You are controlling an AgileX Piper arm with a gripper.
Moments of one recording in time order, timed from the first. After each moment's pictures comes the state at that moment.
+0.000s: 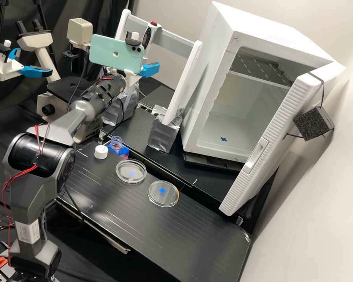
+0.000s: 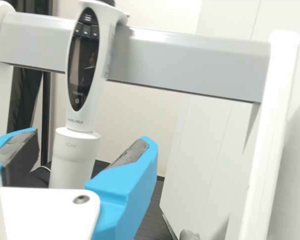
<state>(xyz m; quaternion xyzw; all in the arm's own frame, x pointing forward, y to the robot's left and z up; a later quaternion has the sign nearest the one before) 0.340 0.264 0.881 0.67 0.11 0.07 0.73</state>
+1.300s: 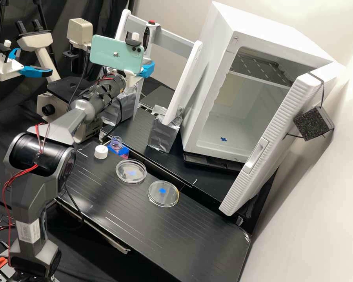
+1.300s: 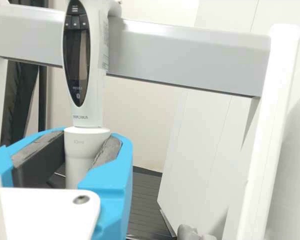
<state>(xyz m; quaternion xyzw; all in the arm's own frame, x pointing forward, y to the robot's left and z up) 0.341 0.265 0.880 0.67 0.11 0.06 0.74</state>
